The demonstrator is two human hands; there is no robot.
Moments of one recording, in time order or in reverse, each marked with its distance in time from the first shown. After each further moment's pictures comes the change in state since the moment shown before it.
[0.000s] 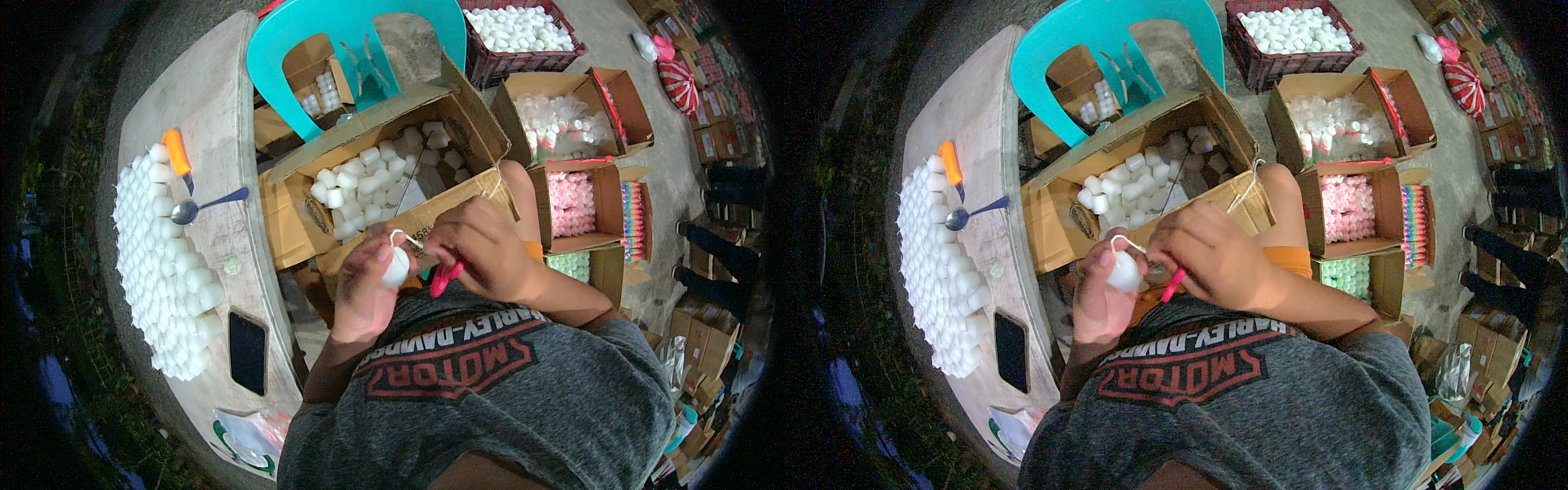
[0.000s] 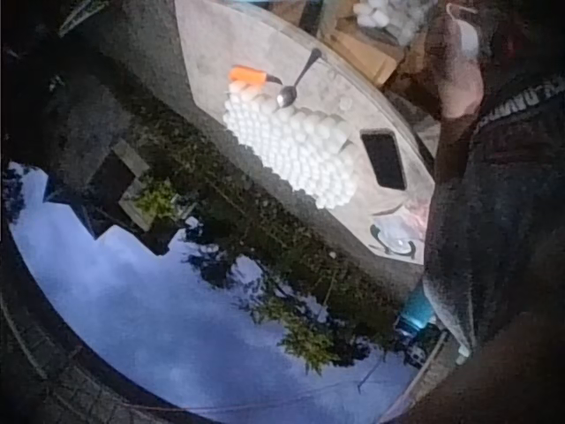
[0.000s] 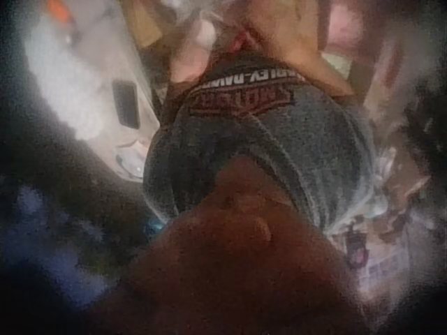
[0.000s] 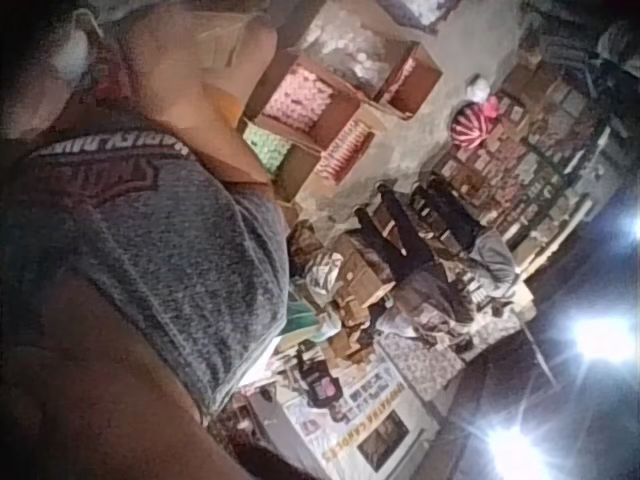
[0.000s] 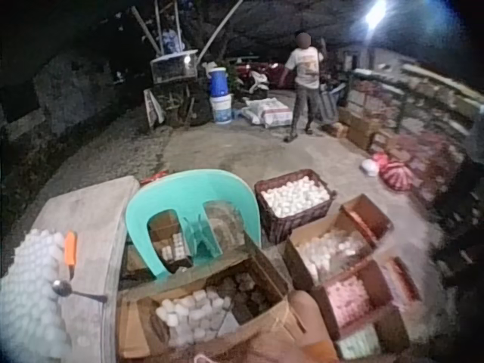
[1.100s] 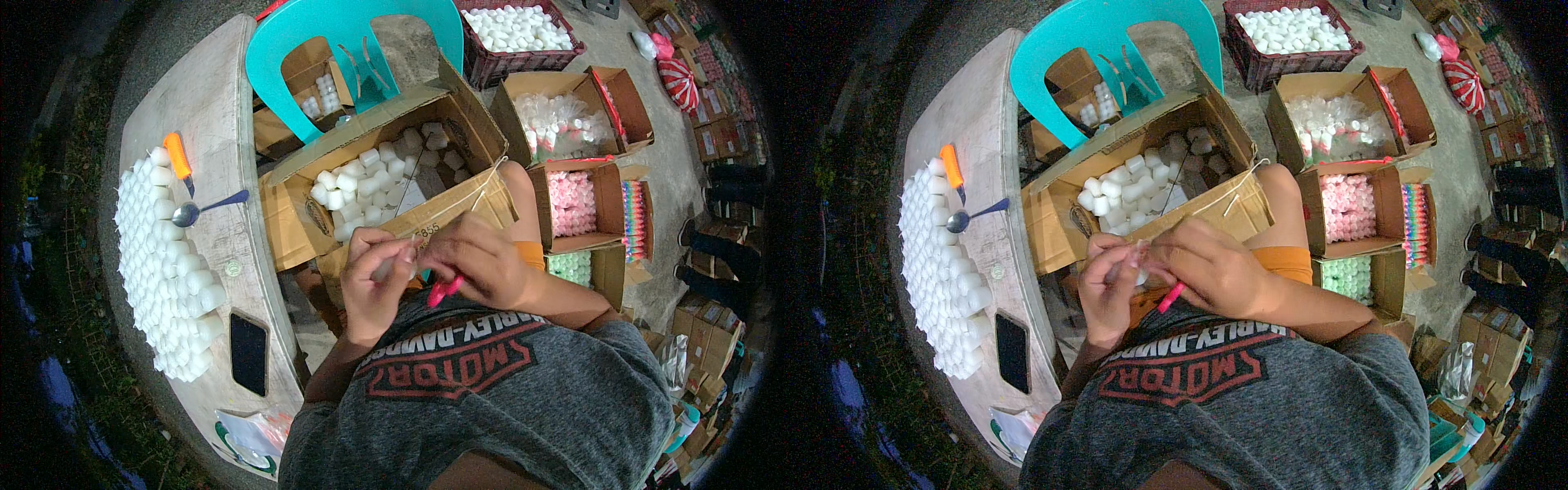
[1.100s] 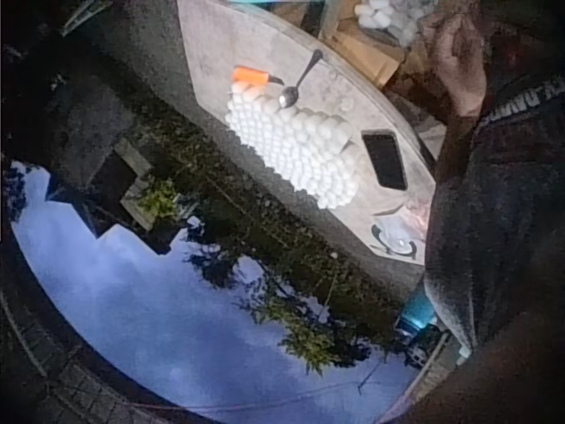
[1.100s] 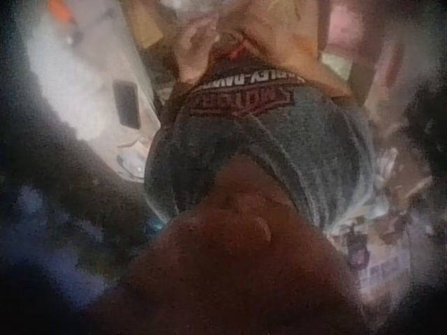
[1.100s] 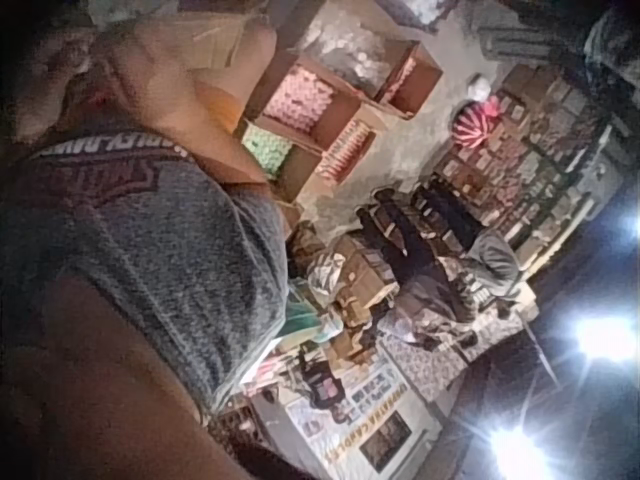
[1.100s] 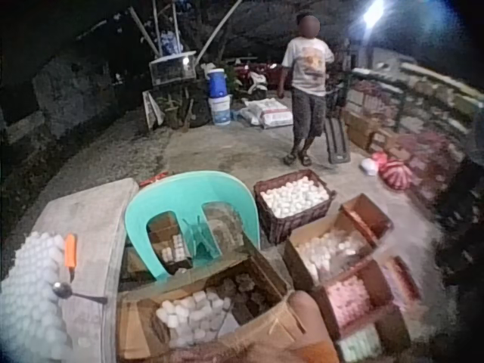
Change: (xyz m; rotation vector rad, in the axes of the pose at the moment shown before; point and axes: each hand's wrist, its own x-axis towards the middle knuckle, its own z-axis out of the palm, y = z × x) left_hand 0.003 -0.008 -0.003 0.954 0.053 0.457; right_hand -0.006 -0.002 0.003 0.122 0.006 0.004
